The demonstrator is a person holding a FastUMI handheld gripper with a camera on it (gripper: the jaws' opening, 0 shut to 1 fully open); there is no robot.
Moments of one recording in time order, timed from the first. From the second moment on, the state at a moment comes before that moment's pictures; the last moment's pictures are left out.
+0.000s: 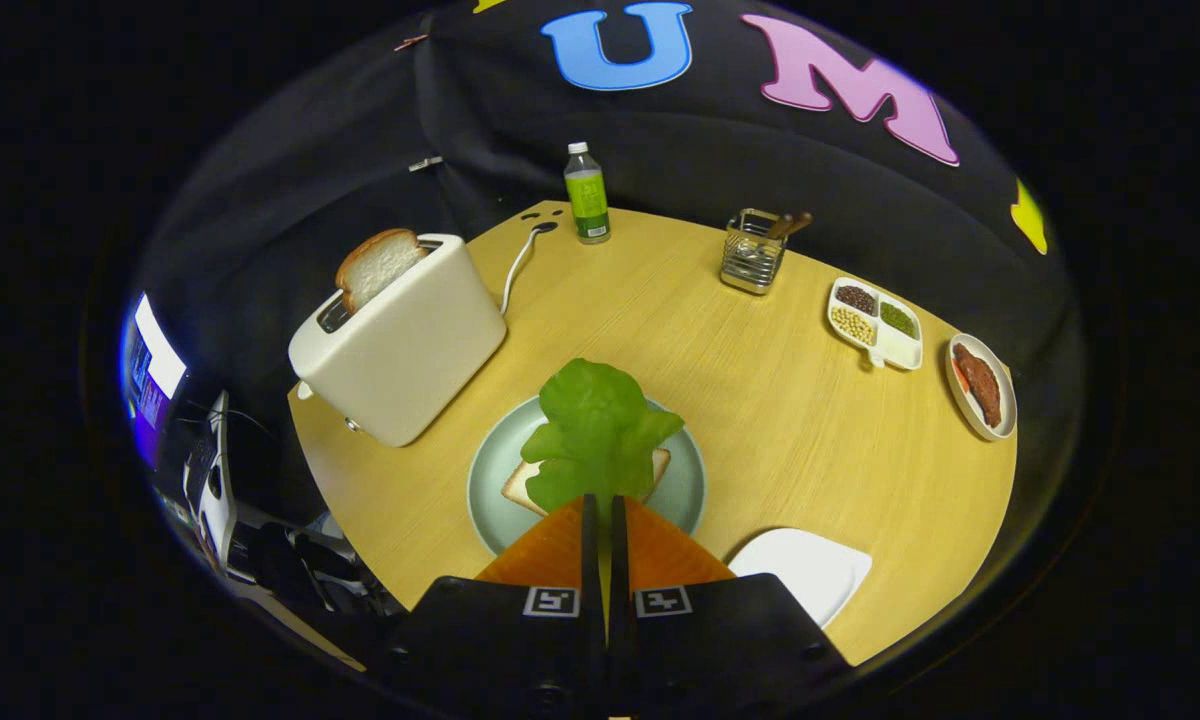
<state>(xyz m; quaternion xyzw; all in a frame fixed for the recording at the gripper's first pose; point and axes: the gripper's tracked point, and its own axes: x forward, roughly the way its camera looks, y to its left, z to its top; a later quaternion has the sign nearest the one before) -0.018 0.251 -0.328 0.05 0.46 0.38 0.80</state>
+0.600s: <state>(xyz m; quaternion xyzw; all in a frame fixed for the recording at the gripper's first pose) -0.014 0.284 -0.355 0.01 0.47 0.36 0.81</state>
